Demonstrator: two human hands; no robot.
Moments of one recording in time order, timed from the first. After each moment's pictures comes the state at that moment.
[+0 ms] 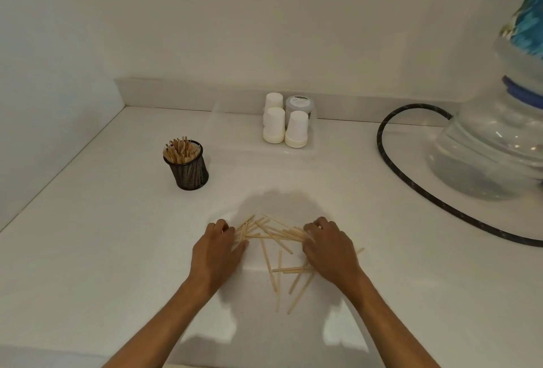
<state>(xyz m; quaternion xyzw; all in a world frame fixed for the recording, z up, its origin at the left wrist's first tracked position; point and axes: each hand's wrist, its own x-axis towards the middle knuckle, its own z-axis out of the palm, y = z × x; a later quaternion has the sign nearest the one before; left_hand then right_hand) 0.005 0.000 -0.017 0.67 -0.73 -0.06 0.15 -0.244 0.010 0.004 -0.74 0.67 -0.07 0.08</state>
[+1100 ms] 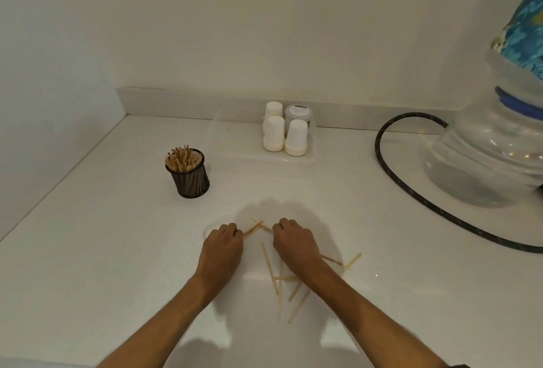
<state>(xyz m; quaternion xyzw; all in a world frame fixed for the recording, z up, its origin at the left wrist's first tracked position) -0.004 -0.008 0.011 0.57 -0.82 0.06 0.09 -0.181 -0.025 -0.009 -0.81 0.59 -0.06 0.02</state>
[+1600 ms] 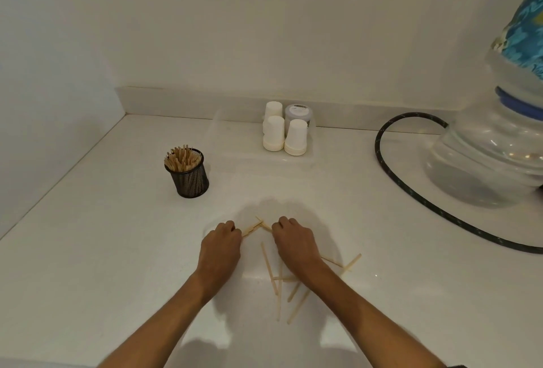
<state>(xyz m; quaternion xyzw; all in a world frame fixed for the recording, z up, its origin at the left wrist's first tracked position) -0.007 -0.013 0.011 0.62 -0.78 0.01 0.07 -0.182 -0.027 -0.007 -0.80 0.59 -0.06 0.00</state>
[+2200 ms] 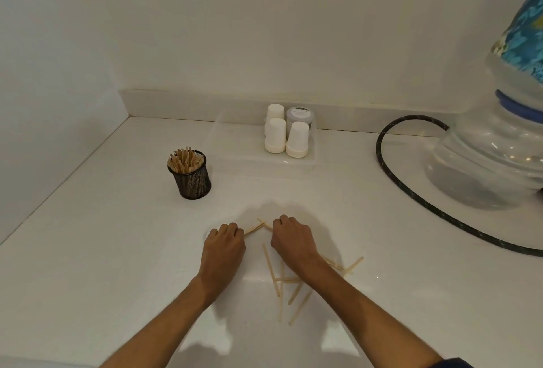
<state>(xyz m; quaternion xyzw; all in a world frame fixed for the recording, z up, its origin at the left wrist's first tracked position) -0.004 -0.013 0.003 0.57 -0.81 0.12 0.09 -0.172 -0.036 -0.004 -0.79 0.61 -0.06 0.00</state>
